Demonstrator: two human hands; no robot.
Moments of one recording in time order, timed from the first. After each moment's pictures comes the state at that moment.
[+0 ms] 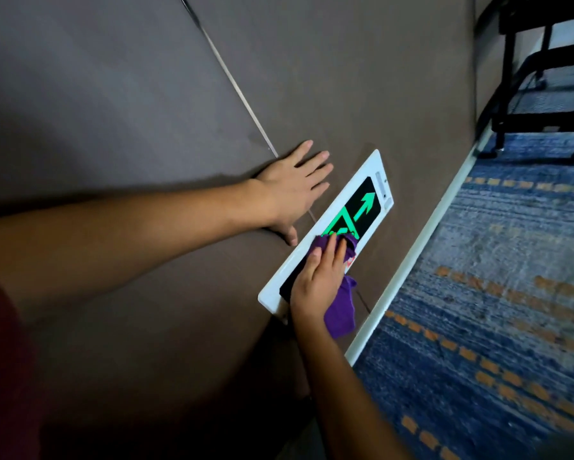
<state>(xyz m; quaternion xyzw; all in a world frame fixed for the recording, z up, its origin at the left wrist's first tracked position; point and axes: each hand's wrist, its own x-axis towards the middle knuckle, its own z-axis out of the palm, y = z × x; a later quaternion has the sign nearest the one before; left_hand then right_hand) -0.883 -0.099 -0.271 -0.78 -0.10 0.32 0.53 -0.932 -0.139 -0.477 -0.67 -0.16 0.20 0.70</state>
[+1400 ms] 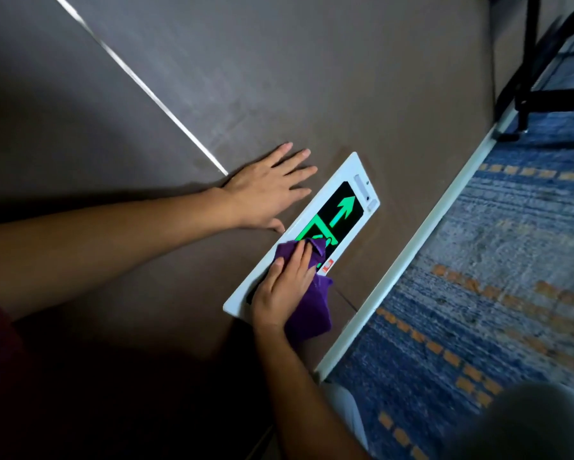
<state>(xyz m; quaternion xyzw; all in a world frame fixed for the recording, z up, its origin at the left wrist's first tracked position) -0.844 -0.080 -0.277 -0.81 -0.07 0.29 0.50 -0.923 -0.153 -0.457 -0.63 -0.20 0.27 0.71</state>
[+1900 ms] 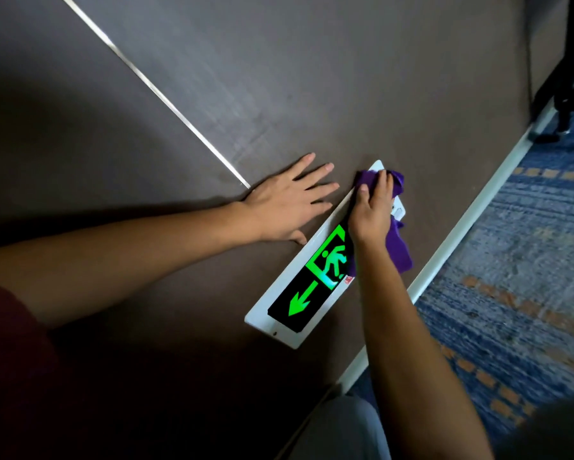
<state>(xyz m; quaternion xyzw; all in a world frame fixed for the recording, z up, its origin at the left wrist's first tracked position) -0.845 -0.077 -0.278 -0.80 -0.05 0.30 0.51 -0.737 -0.076 -0.452 -0.61 -0.22 0.28 0.71</state>
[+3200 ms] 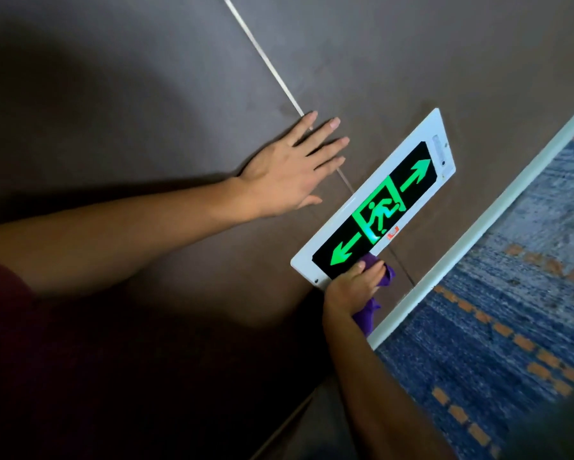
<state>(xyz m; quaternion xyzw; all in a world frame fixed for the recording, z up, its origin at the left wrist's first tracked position) -0.938 -0.115 -0.254 -0.78 -0.07 0.24 0.58 -0.960 -0.160 -0.518 -0.65 0.03 0.38 0.66</state>
